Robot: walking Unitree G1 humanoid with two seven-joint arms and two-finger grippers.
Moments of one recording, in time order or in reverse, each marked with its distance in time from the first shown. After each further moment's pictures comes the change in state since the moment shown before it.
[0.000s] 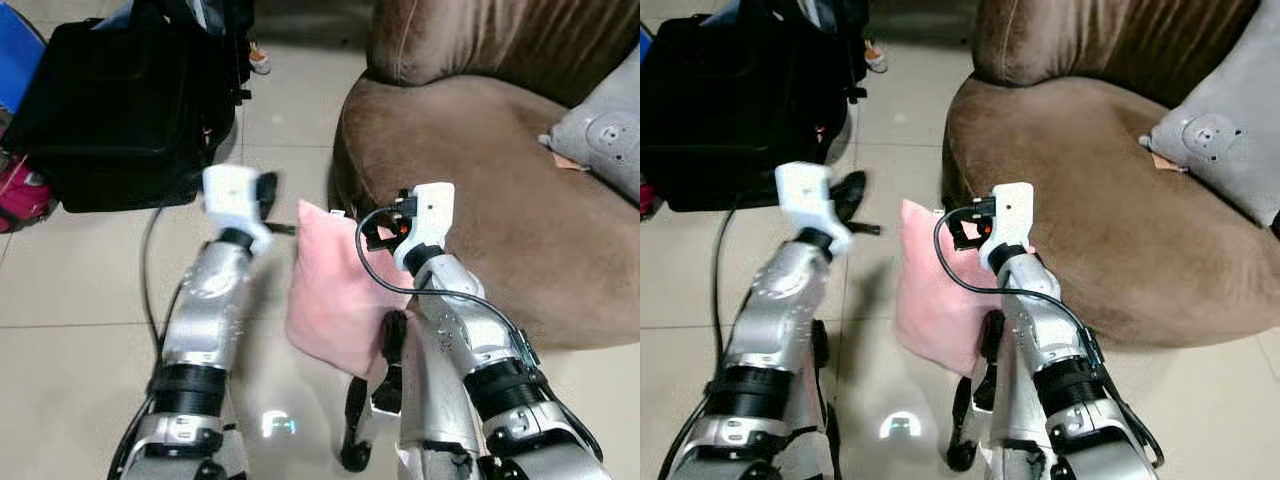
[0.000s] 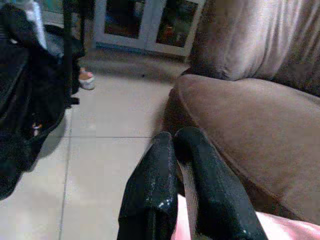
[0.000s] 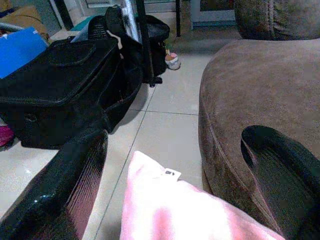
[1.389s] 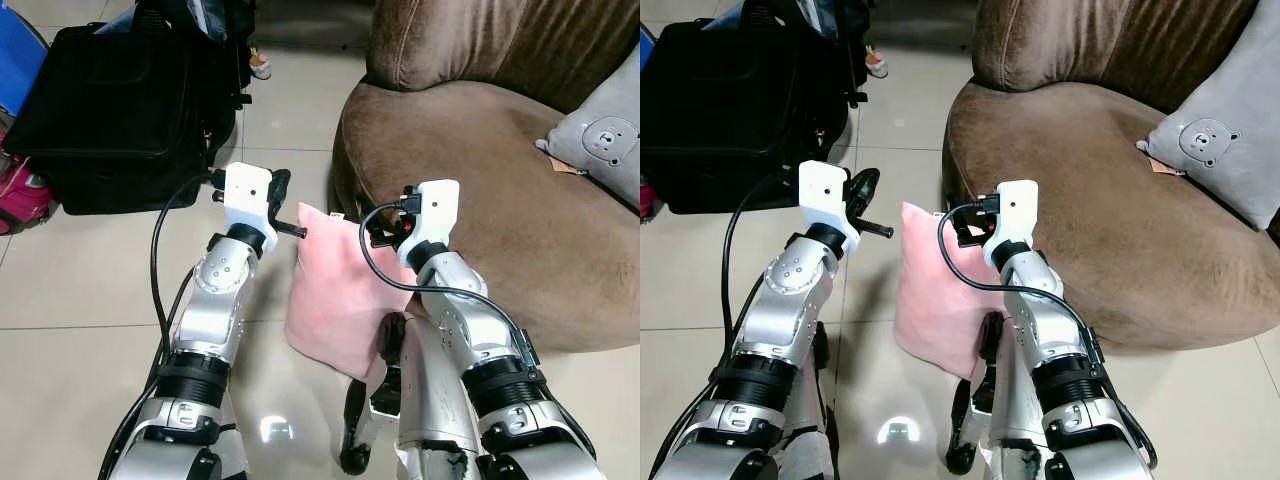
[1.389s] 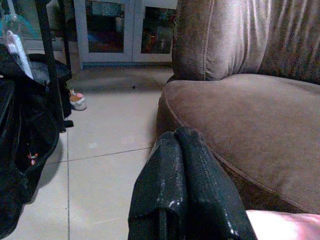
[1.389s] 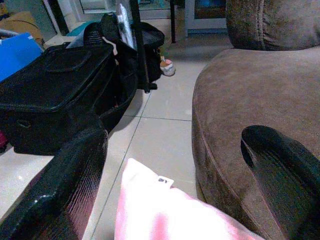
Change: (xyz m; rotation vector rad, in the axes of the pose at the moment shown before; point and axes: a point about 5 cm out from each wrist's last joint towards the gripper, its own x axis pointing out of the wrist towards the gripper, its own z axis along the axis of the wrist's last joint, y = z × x) left arm 0.009 -0.012 -0.001 0.139 -0.026 -0.081; right arm 0.000 -0.005 0.002 -0.008 -0.013 -0.021
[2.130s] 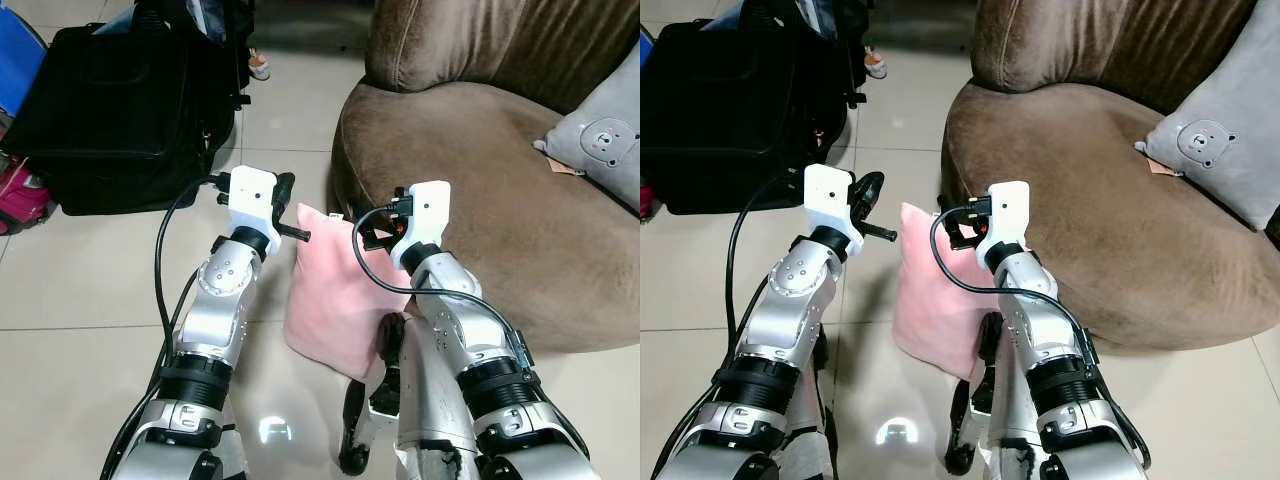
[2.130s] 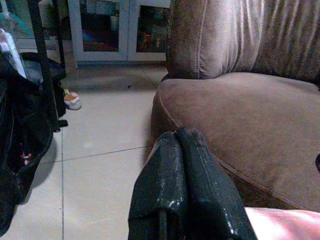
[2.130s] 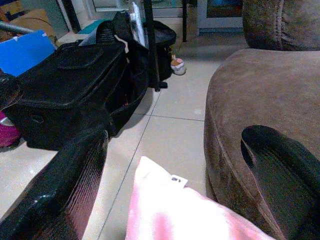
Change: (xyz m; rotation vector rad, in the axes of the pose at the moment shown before) left arm -0.001 -0.004 -0.003 0.000 0.008 -0.013; right arm 0.001 0.010 -0.002 0.003 0.008 0.051
